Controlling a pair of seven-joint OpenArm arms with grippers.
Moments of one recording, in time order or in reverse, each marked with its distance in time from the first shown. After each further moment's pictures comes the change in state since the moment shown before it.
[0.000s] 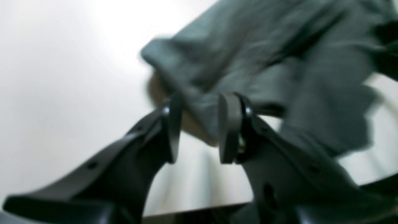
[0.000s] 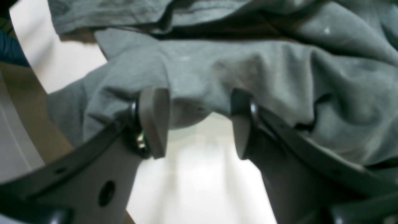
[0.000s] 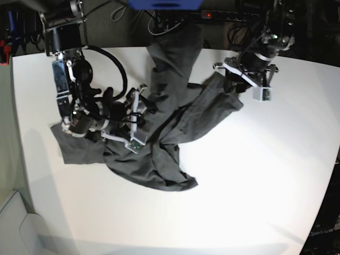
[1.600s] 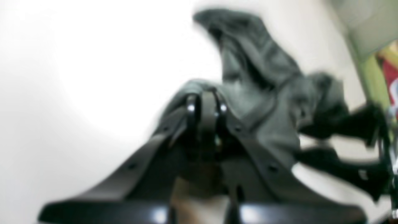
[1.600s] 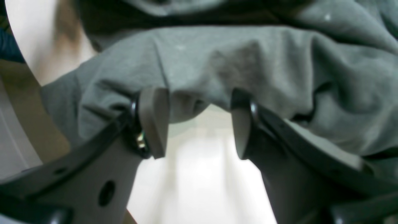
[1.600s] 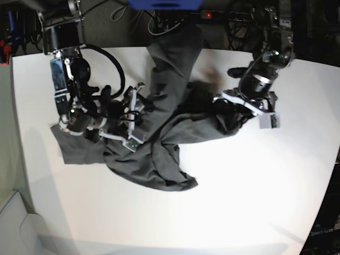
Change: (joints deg) left arm -7.3 6.6 -5.2 5.7 -1.4 -0.3 -1.0; right arm -0.7 1.1 -0.1 1.6 -0.3 0.0 -0.1
